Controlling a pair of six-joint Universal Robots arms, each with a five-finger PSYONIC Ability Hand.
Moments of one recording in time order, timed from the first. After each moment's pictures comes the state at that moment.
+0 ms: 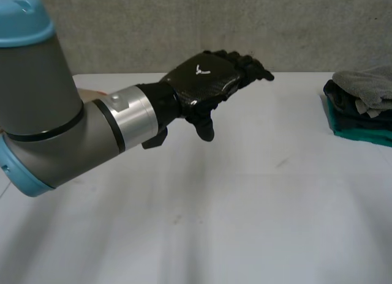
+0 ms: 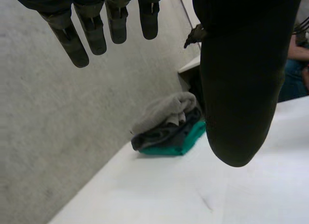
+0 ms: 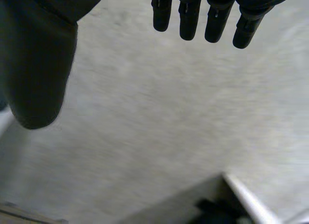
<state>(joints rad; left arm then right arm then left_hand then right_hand) 4.13 -1.93 -1.11 3.00 -0.97 3.32 1.10 -1.01 1.05 -0.15 1.40 2.61 0.20 0.20 0.21 0.20 0.05 0.22 0.21 0.20 0.20 0.05</state>
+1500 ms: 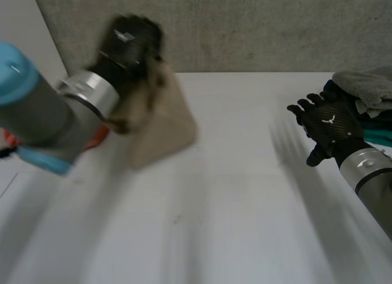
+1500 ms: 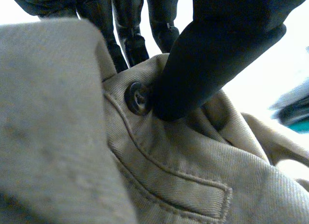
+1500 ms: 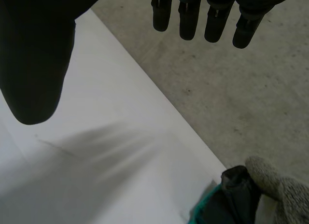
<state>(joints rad) 4.28 -1.96 -1.34 3.58 -1.27 3.30 1.72 -1.34 1.85 -0.40 1.26 2.60 1.16 1.19 1.17 1.19 0.94 0.22 0.21 0.20 0.20 0.05</state>
